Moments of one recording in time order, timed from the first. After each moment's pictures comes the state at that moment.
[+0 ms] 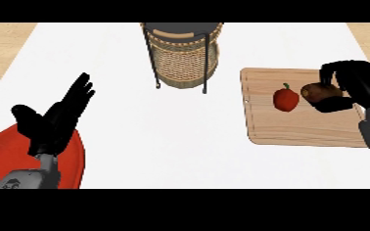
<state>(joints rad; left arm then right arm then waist) -0.08 0.29 -0.04 -1.57 0.19 0.03 0.21 -0.43 -0.59 0.04 -1.10 0.85 -0.01 -0.12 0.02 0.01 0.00</state>
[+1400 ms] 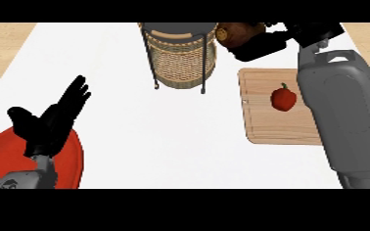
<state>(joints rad) -0.07 0.28 0.02 -1.53 0.17 -0.03 0.18 -0.89 -0.25 0.06 -1.44 0.53 0.22 0.27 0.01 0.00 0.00</state>
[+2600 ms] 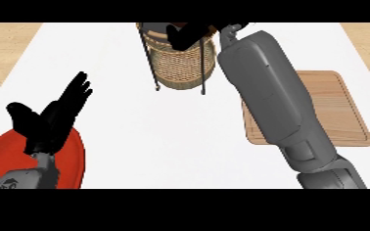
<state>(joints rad) -0.09 0.24 0.04 -1.57 0.14 -0.05 0.24 -1.14 -0.04 0.07 -0.98 0.72 -0.01 0.27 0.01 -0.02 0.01</state>
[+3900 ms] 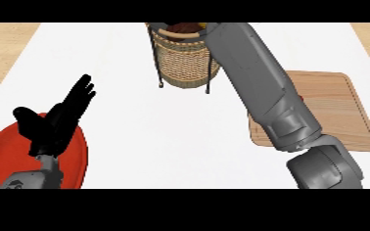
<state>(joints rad) -0.08 0.22 0.04 -1.56 0.11 -0.07 0.20 -1.33 -0.01 -0.05 -0.53 0.40 -0.42 0.04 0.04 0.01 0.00</state>
